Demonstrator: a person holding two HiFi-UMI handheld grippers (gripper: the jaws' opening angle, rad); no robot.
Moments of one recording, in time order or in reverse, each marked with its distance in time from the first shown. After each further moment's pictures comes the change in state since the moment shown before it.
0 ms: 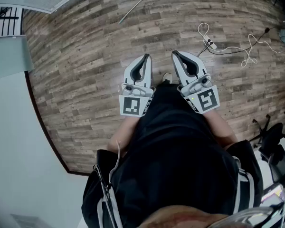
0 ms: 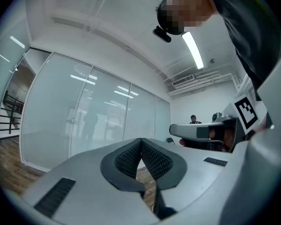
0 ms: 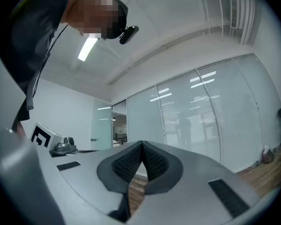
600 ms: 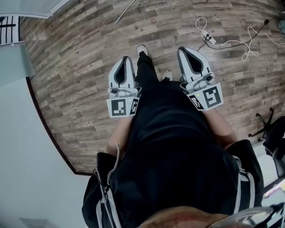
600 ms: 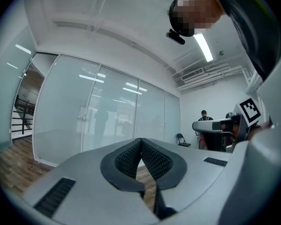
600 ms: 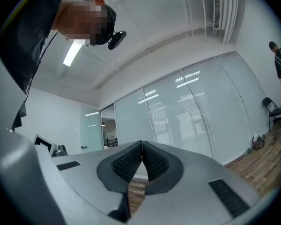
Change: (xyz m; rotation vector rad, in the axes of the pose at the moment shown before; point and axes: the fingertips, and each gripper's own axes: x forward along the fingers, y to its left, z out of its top) left arm -0.001 0.044 -0.011 0.007 0.031 0.128; right arm -0.022 -0.055 -0.010 0.110 -0.032 -0.120
